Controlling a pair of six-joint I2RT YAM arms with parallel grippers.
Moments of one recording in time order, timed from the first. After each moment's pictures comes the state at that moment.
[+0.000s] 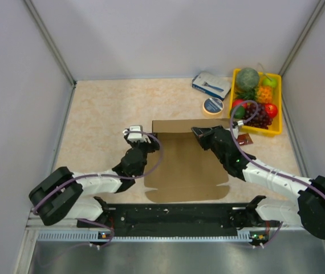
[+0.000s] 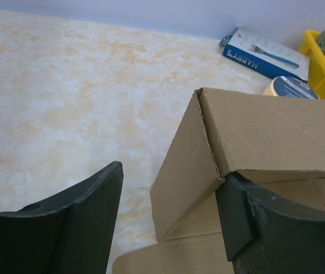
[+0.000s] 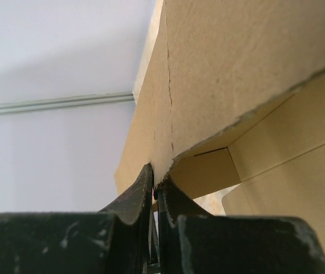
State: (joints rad) left arm -0.85 1.30 0.37 0.93 -0.72 -0.27; right arm 0.70 1.15 0.56 0.27 0.35 1.52
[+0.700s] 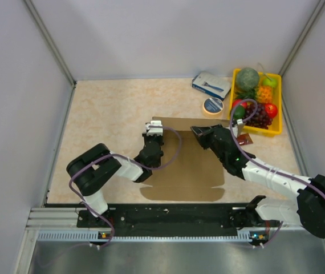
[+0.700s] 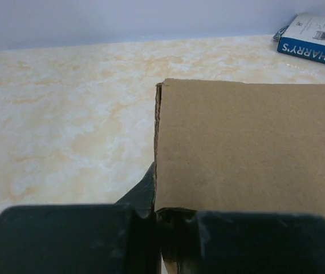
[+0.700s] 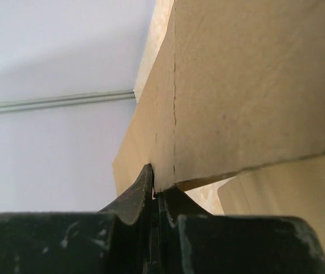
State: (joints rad) left arm -0.85 1.73 0.57 1.17 -0.88 0.03; right arm 0.70 1.16 0.57 0.27 0.33 1.52
